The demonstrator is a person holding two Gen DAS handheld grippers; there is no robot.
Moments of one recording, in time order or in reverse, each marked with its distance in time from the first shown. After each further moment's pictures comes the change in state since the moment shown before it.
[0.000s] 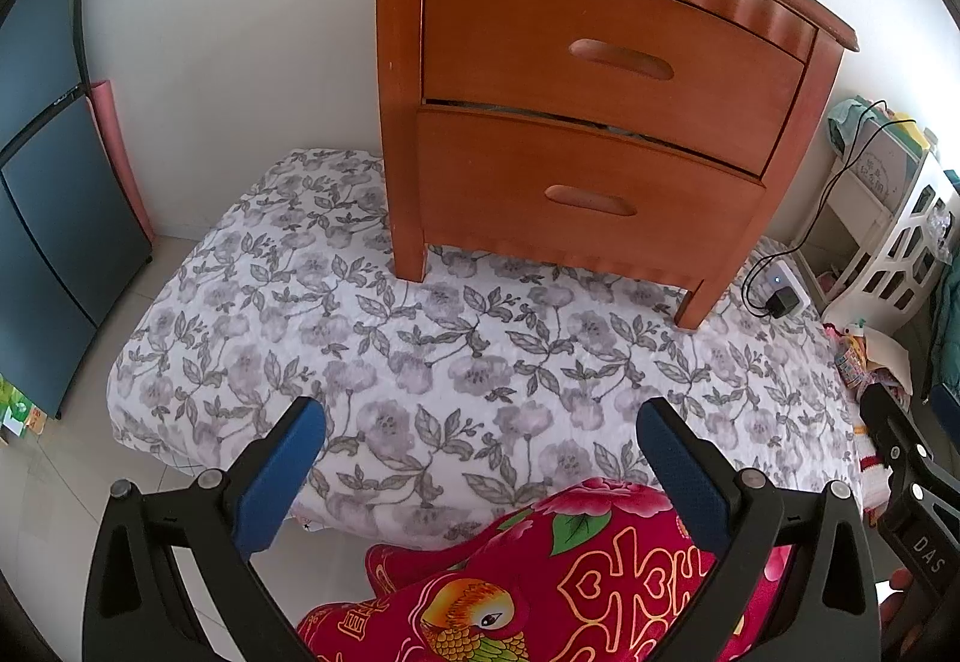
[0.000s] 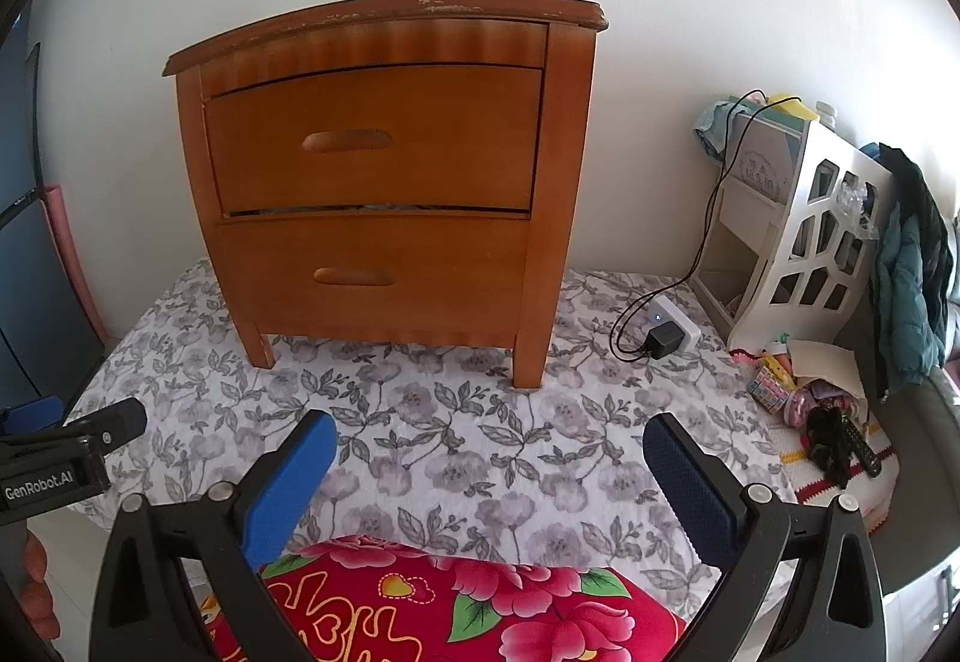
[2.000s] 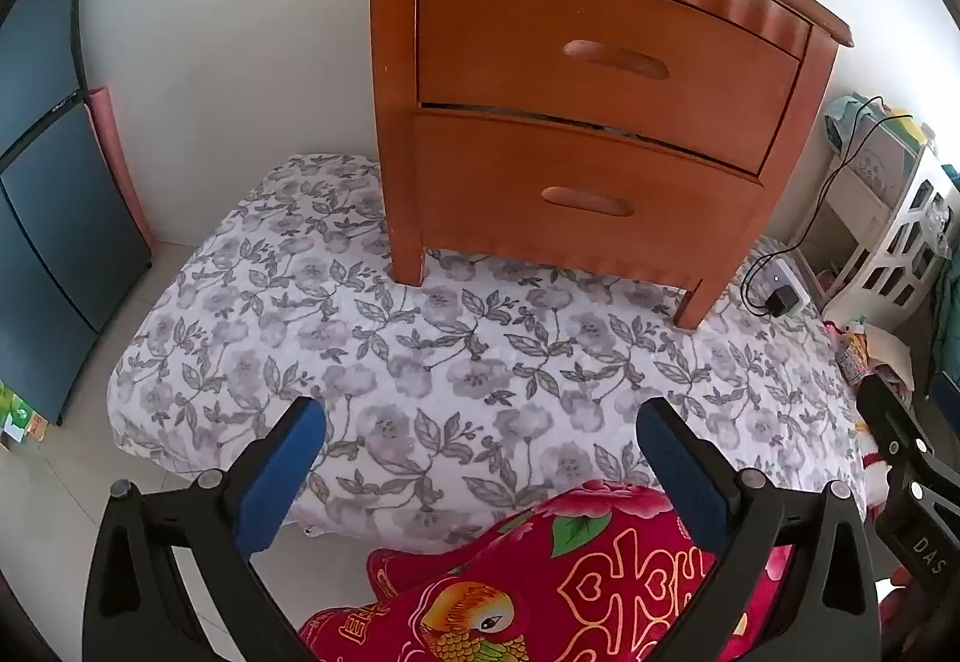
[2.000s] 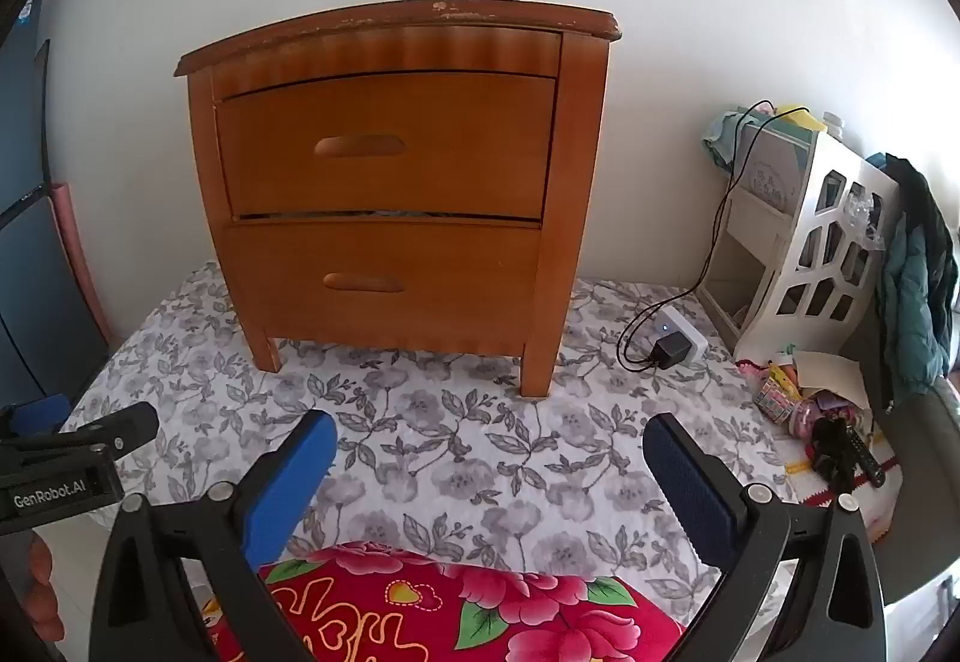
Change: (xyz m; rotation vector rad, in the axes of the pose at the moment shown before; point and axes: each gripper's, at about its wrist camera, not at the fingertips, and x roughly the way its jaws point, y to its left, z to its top) left arm 0.002 -0.002 -0.001 0.010 -0.007 0.007; right arm 0.001 0.006 0.004 -0.004 -0.006 -0.002
